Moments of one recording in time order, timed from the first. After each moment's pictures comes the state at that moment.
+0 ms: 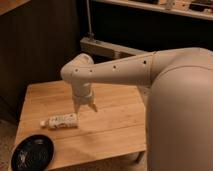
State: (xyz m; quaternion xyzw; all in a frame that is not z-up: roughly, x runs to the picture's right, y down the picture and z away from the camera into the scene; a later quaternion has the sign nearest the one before) arm -0.102 0.096 0.704 -0.26 0.23 0.64 0.68
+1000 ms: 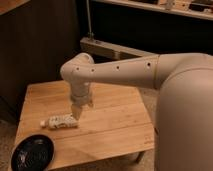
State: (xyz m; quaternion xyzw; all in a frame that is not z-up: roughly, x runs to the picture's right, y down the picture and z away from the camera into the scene) arm -0.115 0.100 0.686 -0.36 0.07 0.29 0.88
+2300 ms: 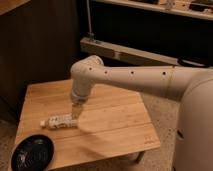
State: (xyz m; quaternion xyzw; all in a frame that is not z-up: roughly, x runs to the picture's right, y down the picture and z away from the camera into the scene) arm -0.159 0.088 0.689 -0.33 -0.25 -0.08 0.91
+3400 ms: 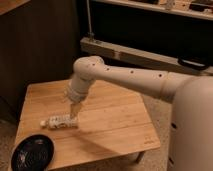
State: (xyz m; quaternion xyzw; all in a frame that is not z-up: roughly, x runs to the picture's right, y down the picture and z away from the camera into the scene) arm -0.184 0.090 0.689 -0.31 -0.29 -0.19 0.89
